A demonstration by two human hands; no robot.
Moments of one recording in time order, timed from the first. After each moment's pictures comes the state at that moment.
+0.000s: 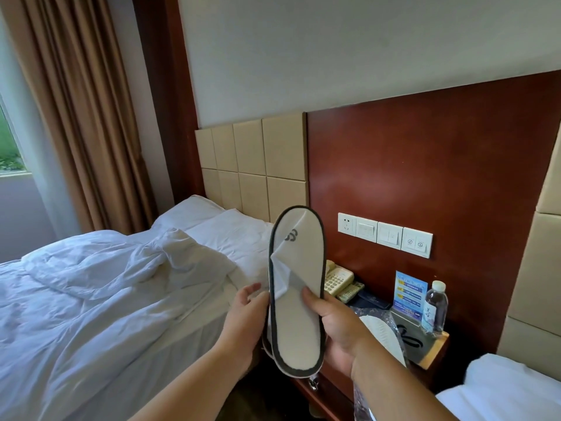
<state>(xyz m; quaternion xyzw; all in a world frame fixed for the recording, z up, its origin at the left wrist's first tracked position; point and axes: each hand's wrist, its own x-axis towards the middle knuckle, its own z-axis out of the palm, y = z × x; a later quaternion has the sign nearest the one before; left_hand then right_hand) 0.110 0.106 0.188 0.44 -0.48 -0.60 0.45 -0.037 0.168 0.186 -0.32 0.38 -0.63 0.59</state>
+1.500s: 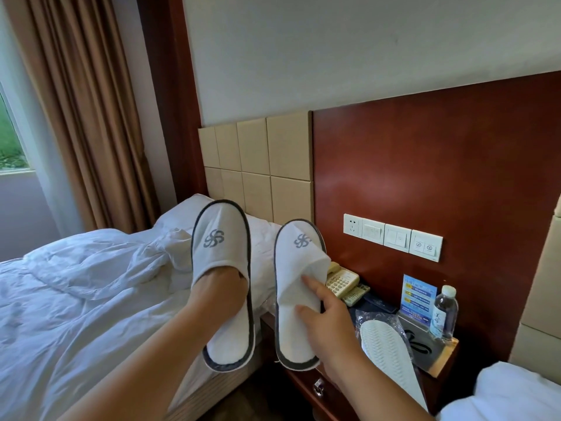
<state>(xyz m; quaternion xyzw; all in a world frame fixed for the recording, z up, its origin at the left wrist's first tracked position) 0.144 0.066 0.256 0.65 -0.75 -0.02 0.13 -0.013 0.154 0.188 -0.43 0.56 -0.62 0.34</state>
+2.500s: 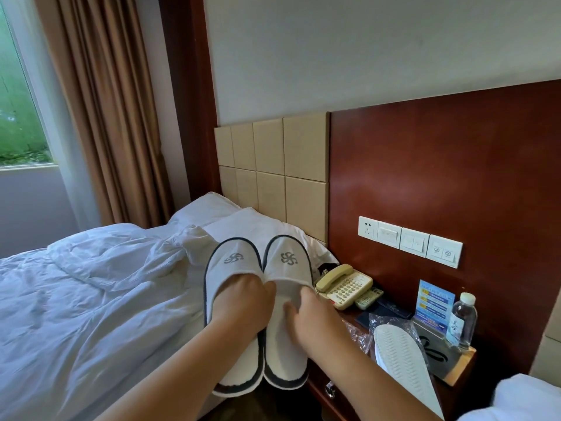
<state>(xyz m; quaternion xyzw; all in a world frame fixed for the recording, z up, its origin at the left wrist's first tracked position) 0.150 0.078 0.229 0.59 -0.77 0.01 0.24 0.023 0.135 0.207 -0.59 0.72 -0.32 0.15</state>
